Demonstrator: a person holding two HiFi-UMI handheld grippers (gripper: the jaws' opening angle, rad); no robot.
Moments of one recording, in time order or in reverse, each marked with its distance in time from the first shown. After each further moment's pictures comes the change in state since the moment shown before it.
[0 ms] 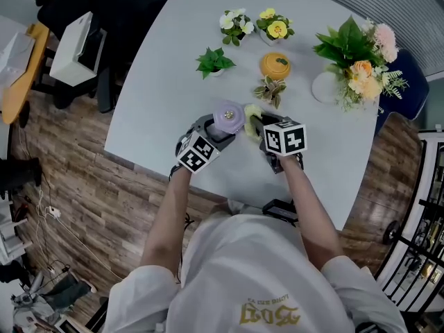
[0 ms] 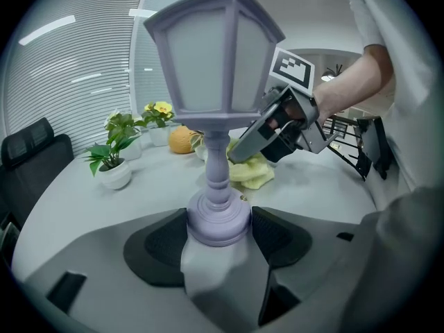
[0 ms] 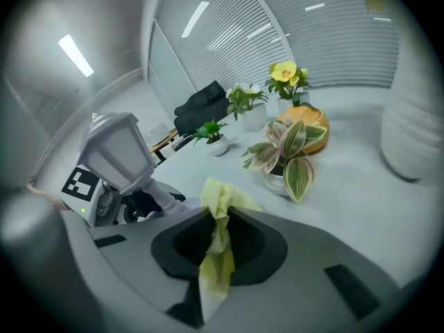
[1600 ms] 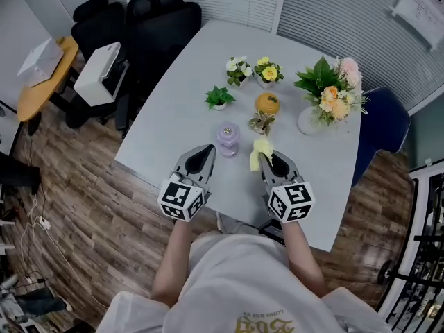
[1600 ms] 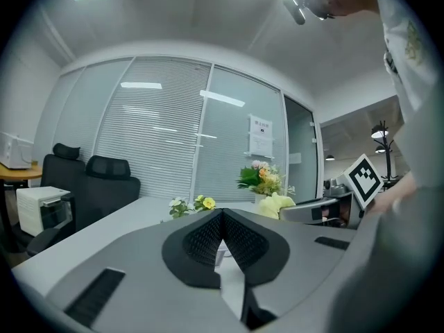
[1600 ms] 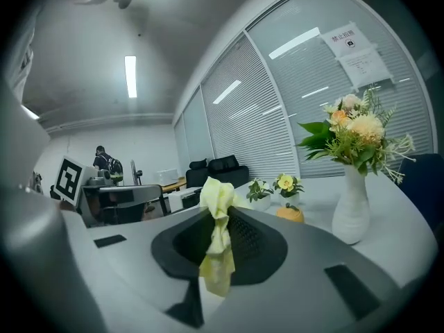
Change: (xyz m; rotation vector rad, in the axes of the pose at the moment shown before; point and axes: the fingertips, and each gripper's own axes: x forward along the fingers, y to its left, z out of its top) left arm -0.204 -0.030 0.136 -0.342 -0.597 0.419; right arm -0.186 0.091 0.037 -0.220 -0.563 -0.082
